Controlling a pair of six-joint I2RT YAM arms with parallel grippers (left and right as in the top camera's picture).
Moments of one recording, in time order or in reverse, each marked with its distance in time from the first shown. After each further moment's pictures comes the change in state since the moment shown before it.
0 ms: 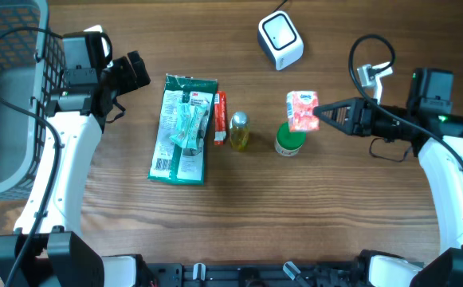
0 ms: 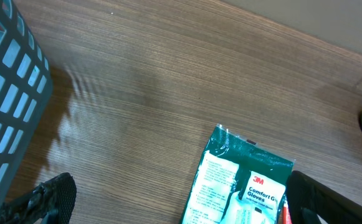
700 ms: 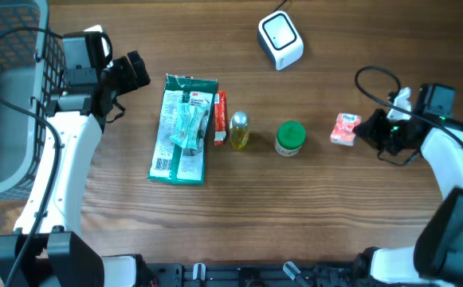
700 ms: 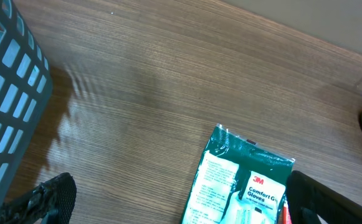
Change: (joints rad) left arm 0.000 0.000 0.000 0.000 0.000 0.000; right arm -0.130 0.215 -0.105 0.121 0.816 0.112
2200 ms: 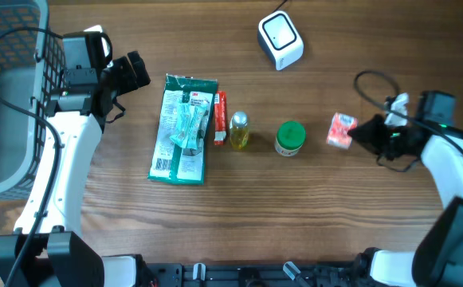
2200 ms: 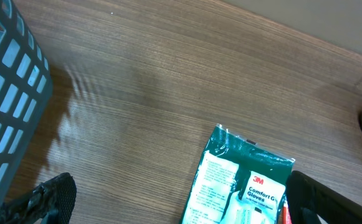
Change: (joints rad) left arm 0.000 0.000 0.000 0.000 0.000 0.000; right arm -0.038 -0.070 -0.044 -0.009 -0.194 -0.032
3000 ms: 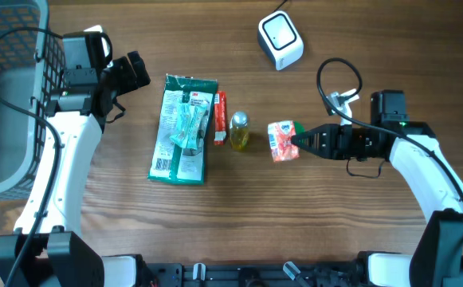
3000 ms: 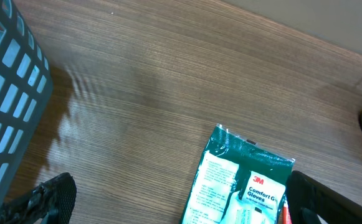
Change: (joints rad) left arm 0.000 0.000 0.000 0.000 0.000 0.000; right arm 0.296 -0.029 -0.026 -0.114 -0.849 -0.347
